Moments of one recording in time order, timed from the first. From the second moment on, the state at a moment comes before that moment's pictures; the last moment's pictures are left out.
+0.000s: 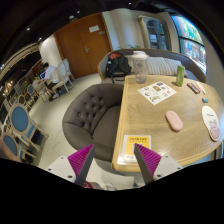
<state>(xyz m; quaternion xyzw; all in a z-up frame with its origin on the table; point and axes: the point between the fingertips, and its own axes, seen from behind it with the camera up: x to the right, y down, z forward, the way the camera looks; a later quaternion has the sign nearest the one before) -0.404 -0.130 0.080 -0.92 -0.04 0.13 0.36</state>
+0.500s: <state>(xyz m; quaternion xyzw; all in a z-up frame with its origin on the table) -0.287 -0.086 0.029 -0.92 0.05 0.05 0.39</state>
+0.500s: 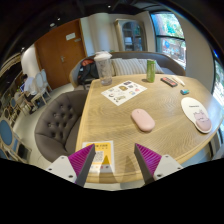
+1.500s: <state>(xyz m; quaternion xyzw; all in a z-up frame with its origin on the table) -0.169 0.023 -0.018 -0.90 -0.05 0.05 0.42</state>
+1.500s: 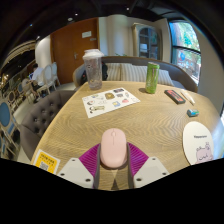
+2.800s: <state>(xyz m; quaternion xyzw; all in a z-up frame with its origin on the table) 0.160 0.005 -0.012 -0.91 0.01 0.02 0.41</state>
